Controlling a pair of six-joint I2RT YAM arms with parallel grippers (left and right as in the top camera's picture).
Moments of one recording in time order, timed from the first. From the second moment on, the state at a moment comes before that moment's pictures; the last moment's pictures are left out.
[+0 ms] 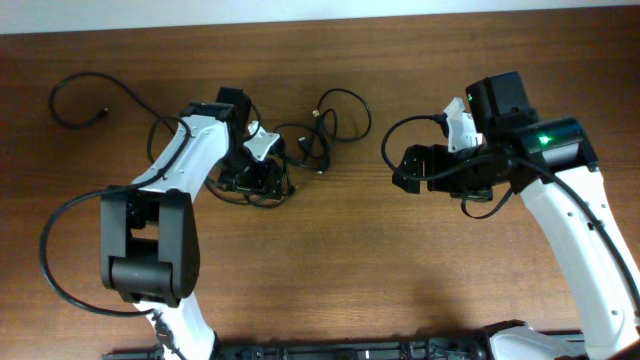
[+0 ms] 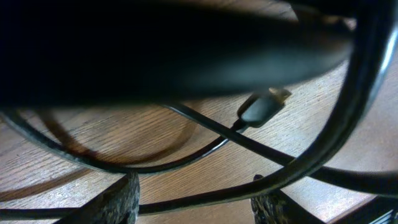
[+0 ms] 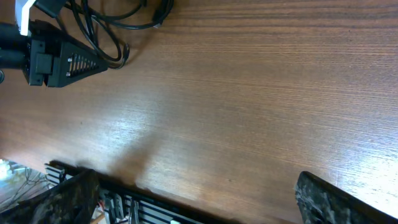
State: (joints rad) left arm -0.17 1.96 1.39 -1.08 0.31 0.20; right arm 0.20 1.40 1.40 -1.28 -0.39 0.31
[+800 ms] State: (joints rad) left arm -0.23 1.97 1.94 -1.65 0.30 0.11; right arm 0.20 1.40 1.40 -1.29 -0.39 0.31
